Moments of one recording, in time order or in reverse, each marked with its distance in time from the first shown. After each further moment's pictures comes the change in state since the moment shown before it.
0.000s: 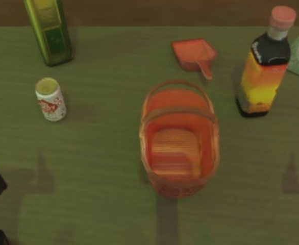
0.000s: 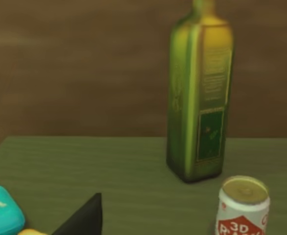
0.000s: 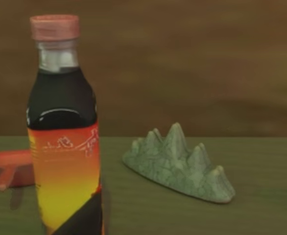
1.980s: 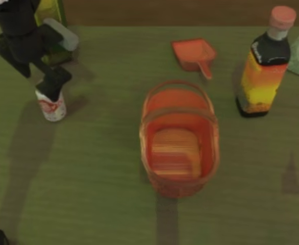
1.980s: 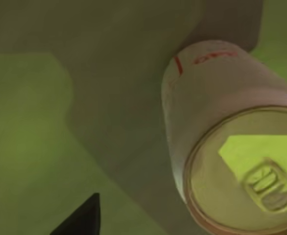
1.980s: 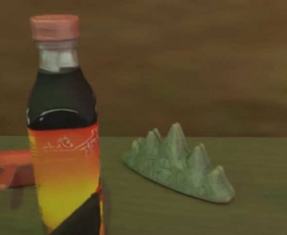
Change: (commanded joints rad) left arm -0.142 2.338 2.055 -1.283 0.008 0.671; right arm 0.000 0.000 0.000 0.000 0.000 0.000
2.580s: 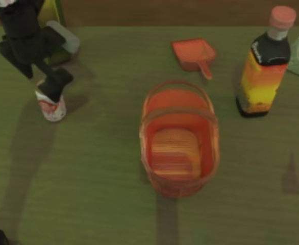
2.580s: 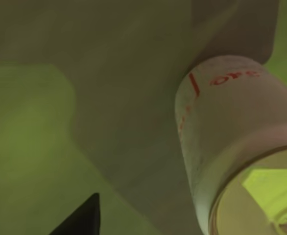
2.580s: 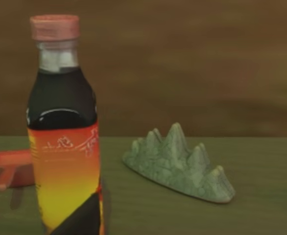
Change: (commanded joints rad) left arm 0.001 0.049 0.035 0.009 -0.004 0.013; right arm 0.000 0.000 0.000 0.000 0.000 0.000
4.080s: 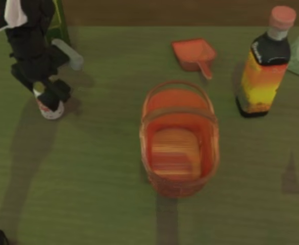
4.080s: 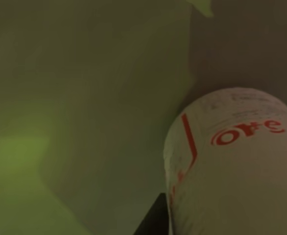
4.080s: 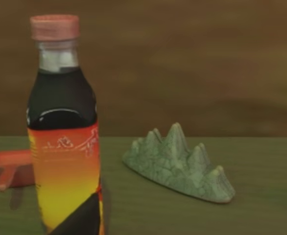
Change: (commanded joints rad) left arm 0.002 0.030 -0.125 0.156 0.000 0.002; right arm 0.000 0.000 0.000 0.000 0.000 0.000
